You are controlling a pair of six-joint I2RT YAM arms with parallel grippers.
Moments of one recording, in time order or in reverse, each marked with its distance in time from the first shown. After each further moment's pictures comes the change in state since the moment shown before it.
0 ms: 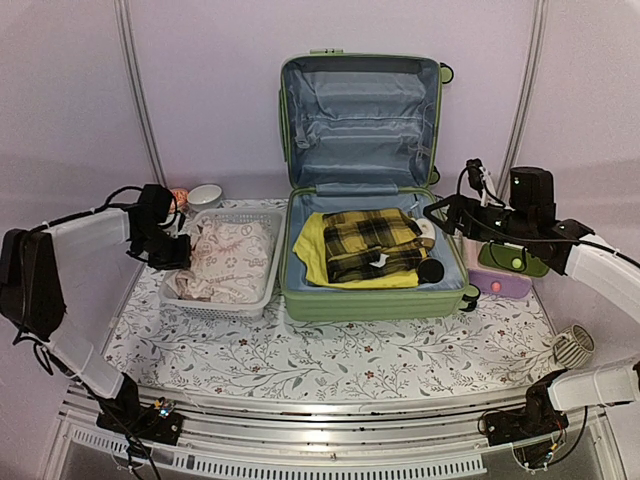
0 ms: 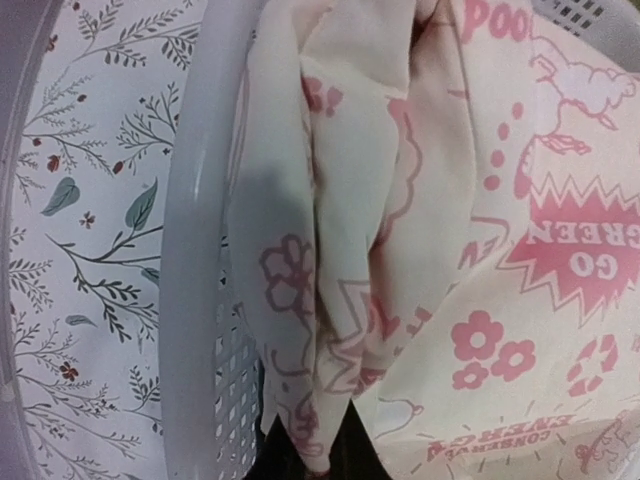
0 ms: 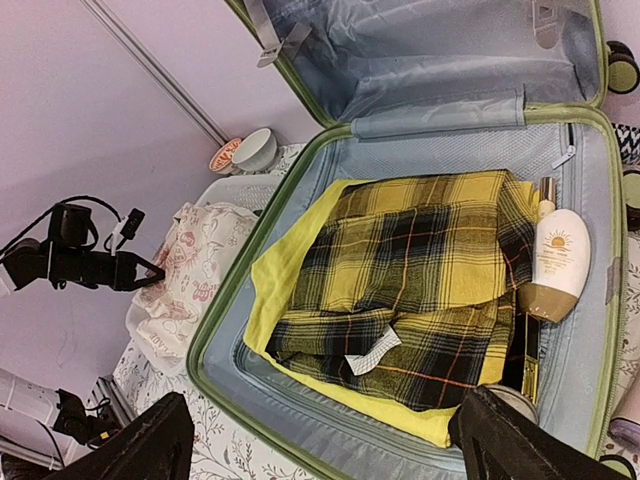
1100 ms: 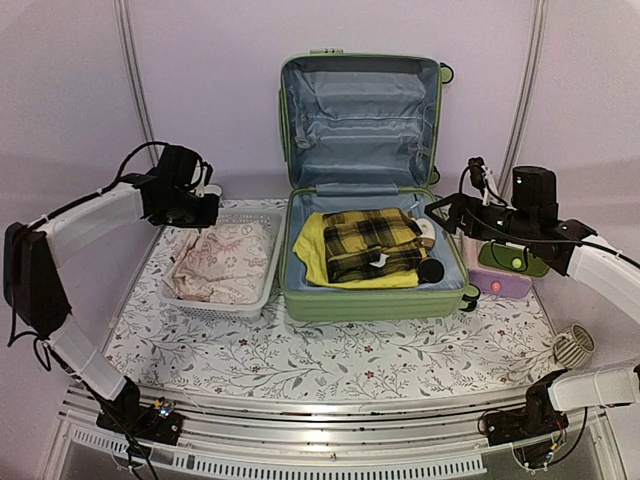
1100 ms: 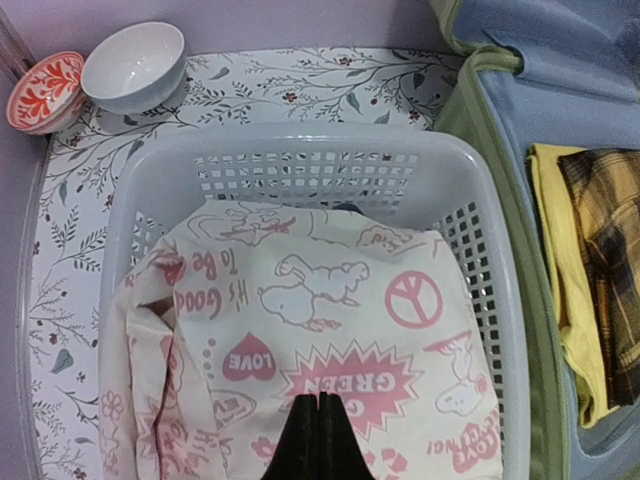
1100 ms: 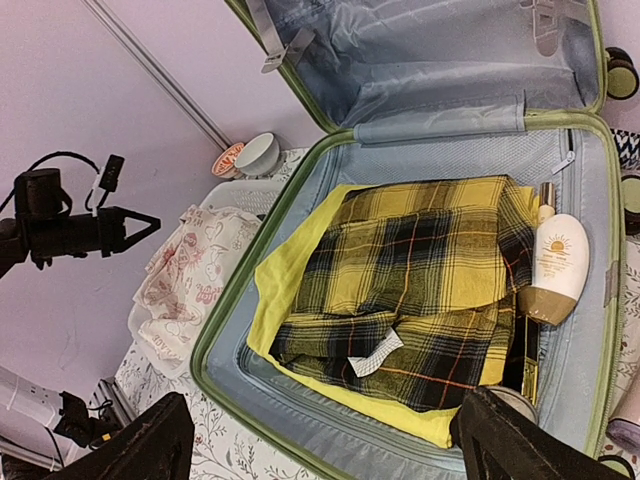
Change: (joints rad) left arm -0.193 0.030 0.246 0.071 -0.126 -0.002; right arm 0.000 -0.014 0.000 -0.001 0.000 0.003
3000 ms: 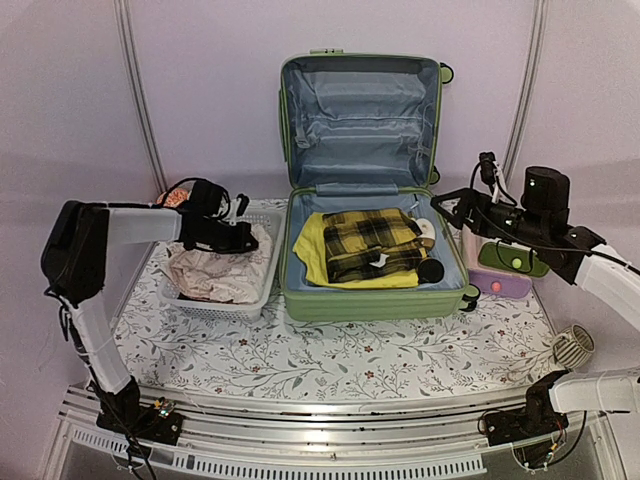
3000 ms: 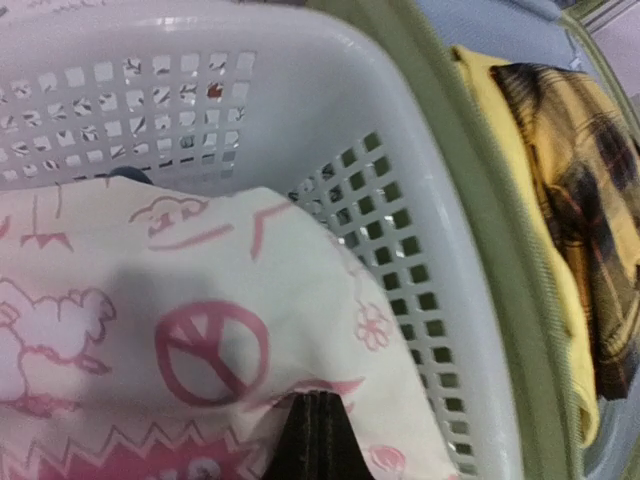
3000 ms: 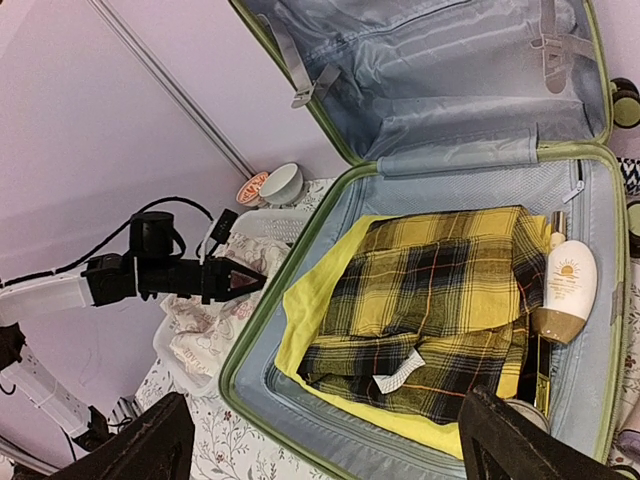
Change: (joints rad) left arm -0.008 0.323 -0.096 0.397 0.394 -0.016; right arm 0.000 -0.070 -0.034 0.069 -0.006 0.049
